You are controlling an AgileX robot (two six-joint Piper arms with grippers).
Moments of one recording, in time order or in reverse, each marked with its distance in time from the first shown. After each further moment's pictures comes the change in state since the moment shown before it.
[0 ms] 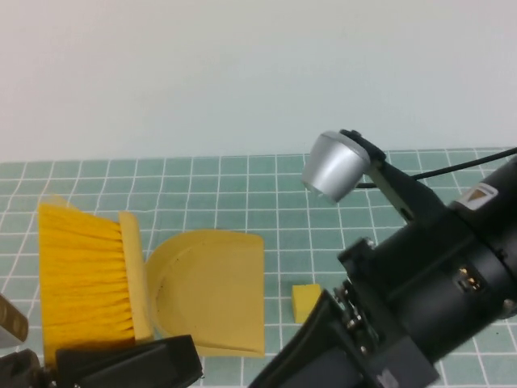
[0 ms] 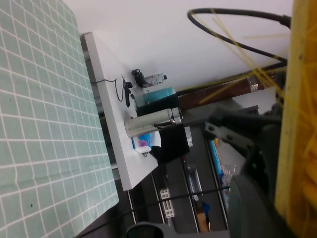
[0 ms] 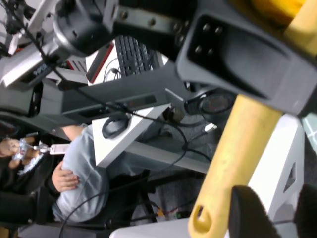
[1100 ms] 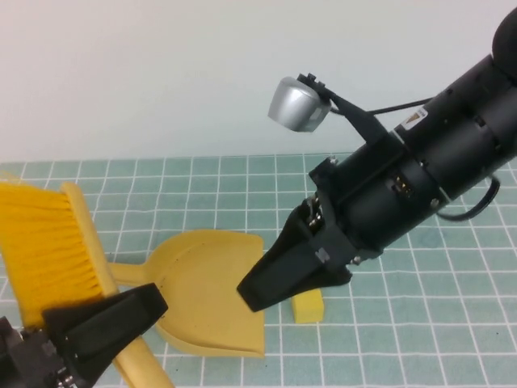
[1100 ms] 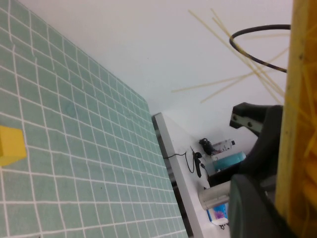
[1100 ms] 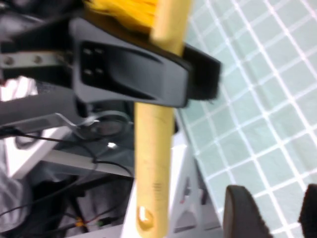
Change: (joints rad) right arm -0.111 0.209 -0.237 -0.175 0.007 -0.046; left arm 0.000 0.000 0.009 0.036 -0.280 0.183
